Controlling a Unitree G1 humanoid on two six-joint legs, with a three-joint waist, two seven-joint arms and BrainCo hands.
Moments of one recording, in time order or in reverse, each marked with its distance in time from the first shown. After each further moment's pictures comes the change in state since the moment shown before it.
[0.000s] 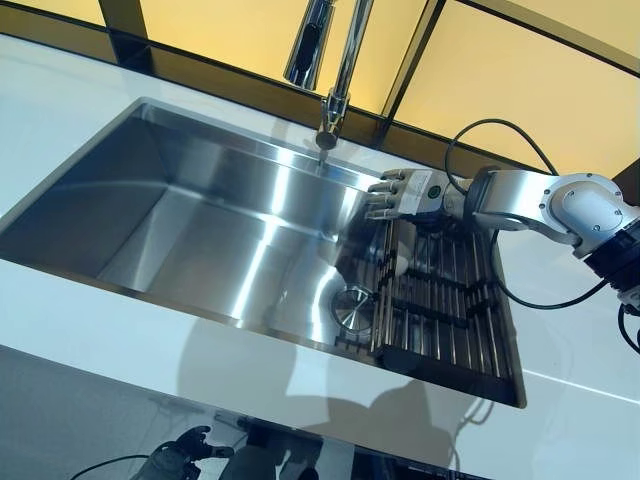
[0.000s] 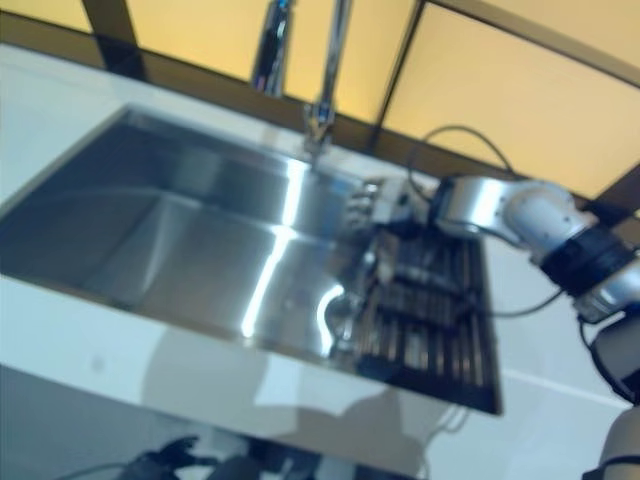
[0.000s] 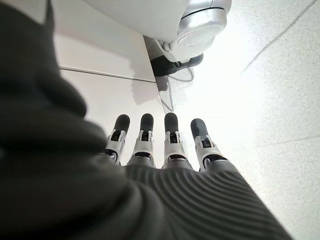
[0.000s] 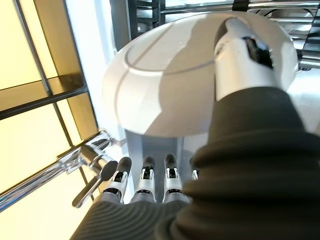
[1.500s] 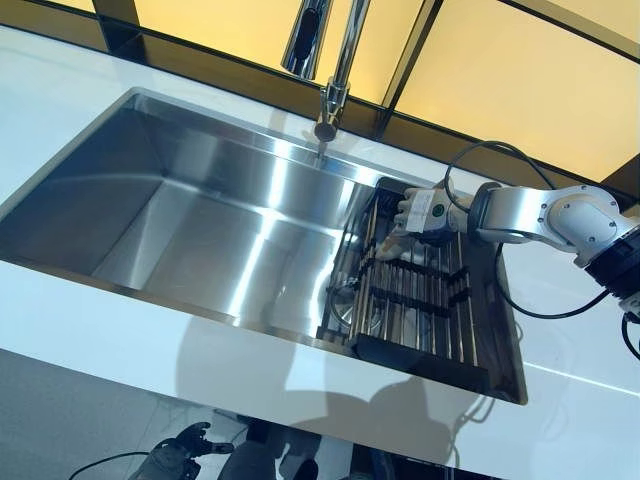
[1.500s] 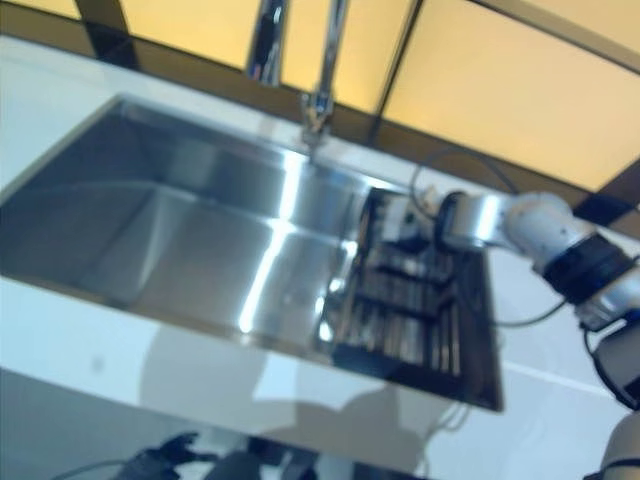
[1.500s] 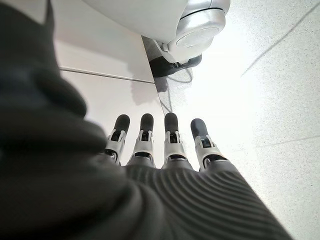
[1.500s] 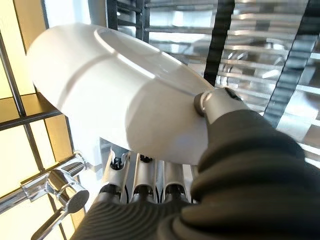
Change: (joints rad) left arm 0.000 0.003 0.001 -0.005 -0.005 0.000 0.006; right arm 0.043 -0.043 0.004 0.011 -0.150 -0.098 -0.060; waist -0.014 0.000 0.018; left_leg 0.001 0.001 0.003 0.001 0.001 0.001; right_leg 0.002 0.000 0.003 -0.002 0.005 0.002
